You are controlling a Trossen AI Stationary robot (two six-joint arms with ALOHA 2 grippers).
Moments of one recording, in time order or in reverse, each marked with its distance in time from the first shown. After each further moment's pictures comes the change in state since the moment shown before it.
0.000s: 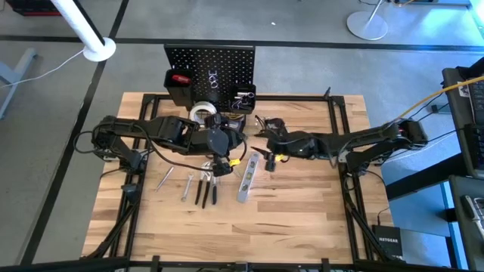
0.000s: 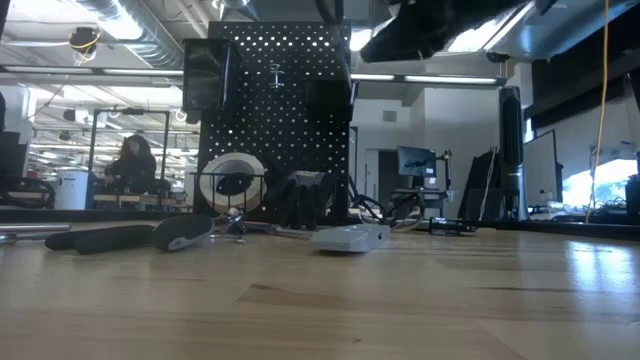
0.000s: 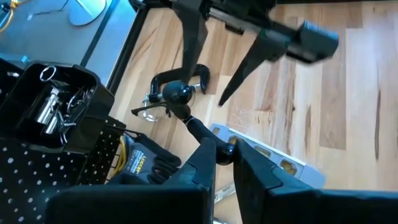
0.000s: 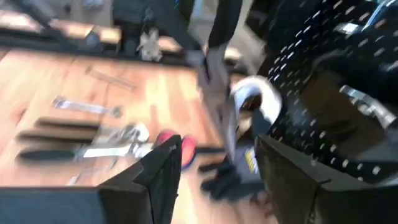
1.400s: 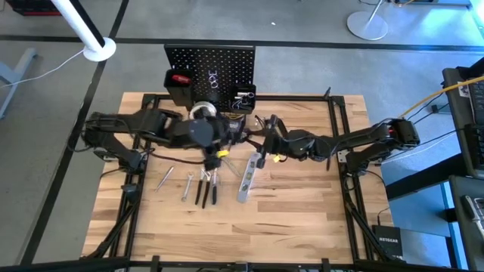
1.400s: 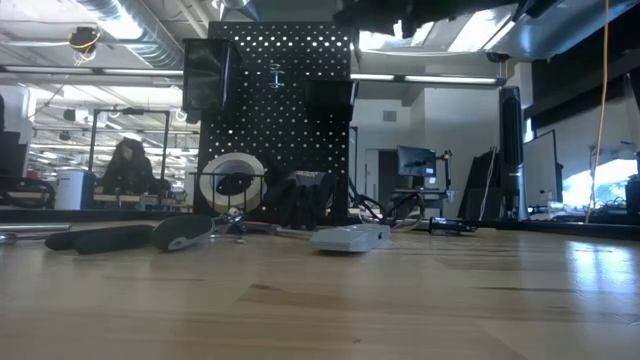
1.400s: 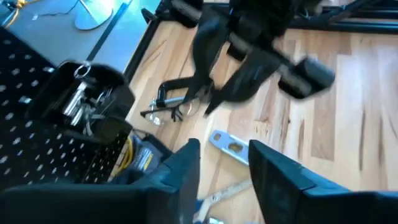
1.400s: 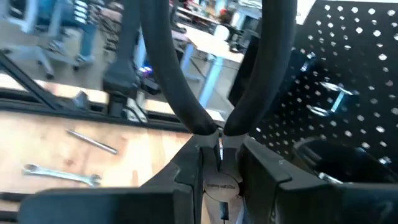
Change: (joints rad) left arm -0.006 -0.099 0.000 -0.032 0.003 -0.048; right arm -0.002 0.094 -0.002 0.388 -0.002 -0.164
